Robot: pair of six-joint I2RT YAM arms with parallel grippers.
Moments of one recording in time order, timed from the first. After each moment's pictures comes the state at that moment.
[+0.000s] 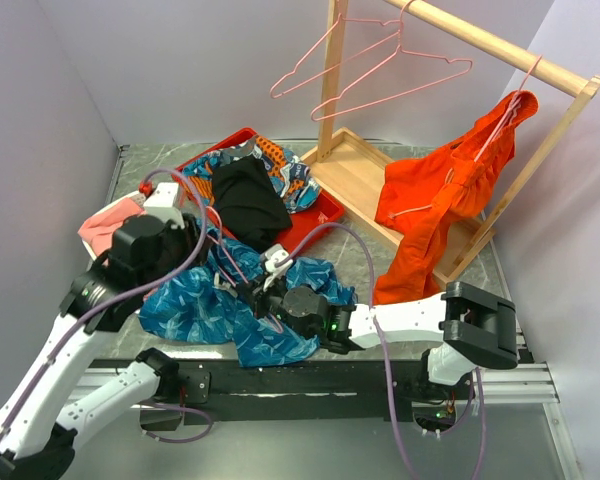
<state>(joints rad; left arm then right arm) -0.53 0.80 1.10 -0.76 -0.20 -0.38 1.31 1.53 0.77 0.67 0.44 0.32</state>
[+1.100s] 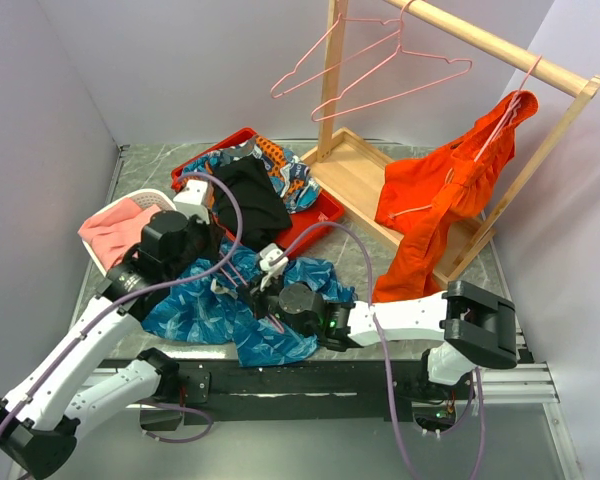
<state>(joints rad) -0.54 0.85 0.94 -0.45 -0.14 -0.25 1.30 1.54 0.79 0.60 0.40 0.32</state>
